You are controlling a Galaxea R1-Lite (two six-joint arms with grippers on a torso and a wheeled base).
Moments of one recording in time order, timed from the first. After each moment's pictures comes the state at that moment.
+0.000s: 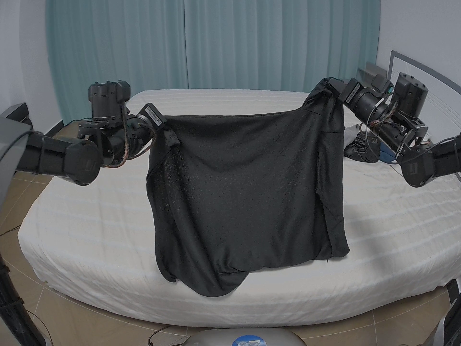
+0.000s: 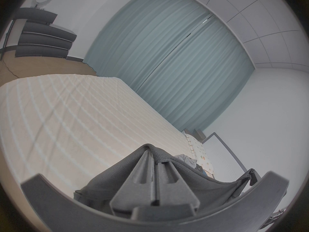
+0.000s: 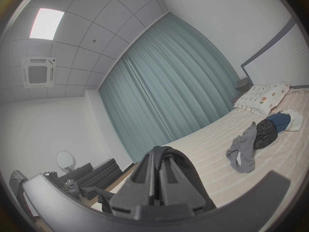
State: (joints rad) left arm -0.29 1.97 -1.33 -0.44 0.09 -0.77; right arm 0.27 1.93 -1.23 -0.94 0.08 0.52
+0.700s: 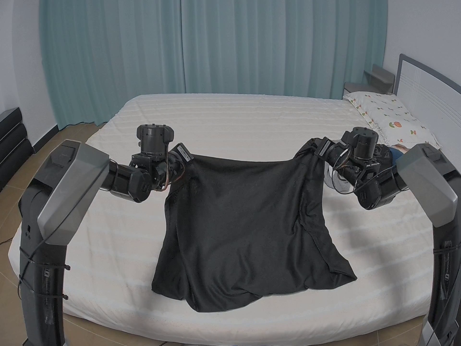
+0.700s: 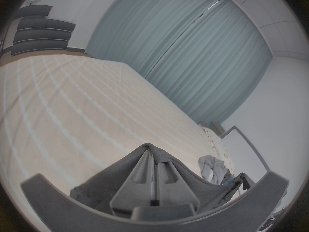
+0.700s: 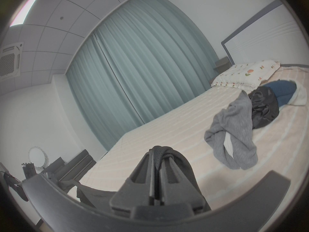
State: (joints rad) left arm -0.30 2.40 -1.62 -0.44 0.11 -0.76; right arm 0.21 2.38 -1.42 -0.94 0.00 0.53
